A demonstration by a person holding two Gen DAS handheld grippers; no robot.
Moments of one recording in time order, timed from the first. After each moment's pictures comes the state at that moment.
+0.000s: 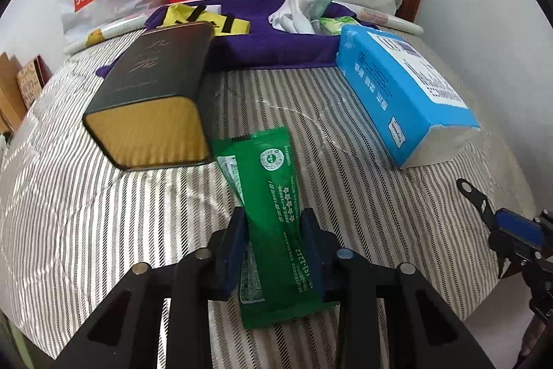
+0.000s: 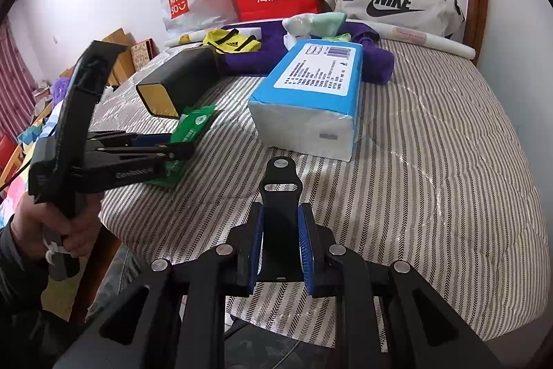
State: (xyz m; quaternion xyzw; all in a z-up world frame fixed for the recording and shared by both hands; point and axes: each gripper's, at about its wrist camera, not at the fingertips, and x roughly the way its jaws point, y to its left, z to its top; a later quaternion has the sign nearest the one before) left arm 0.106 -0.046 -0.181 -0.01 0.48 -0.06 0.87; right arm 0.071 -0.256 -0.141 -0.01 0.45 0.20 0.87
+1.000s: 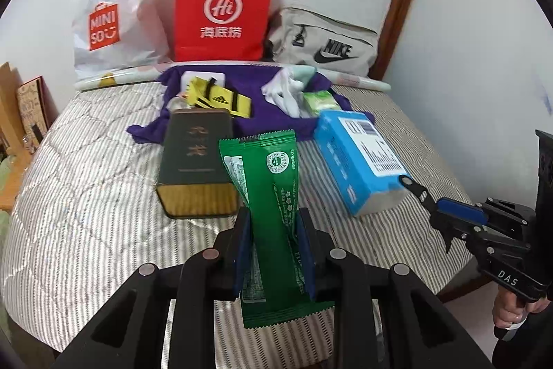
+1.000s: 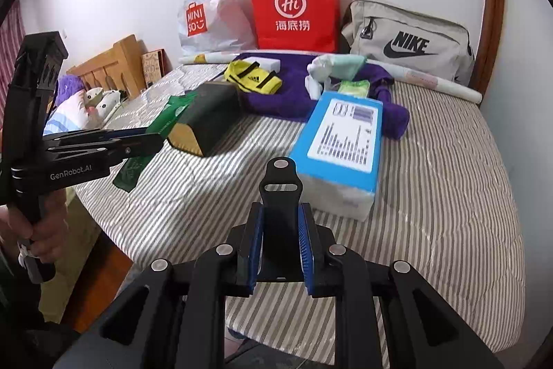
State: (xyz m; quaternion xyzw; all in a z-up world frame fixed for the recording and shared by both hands) left arm 0.084 -0.002 -0.092 -0.05 0.41 -0.10 0.91; right arm 0.084 -0.229 -0.087 -0.03 0.41 0.21 0.89
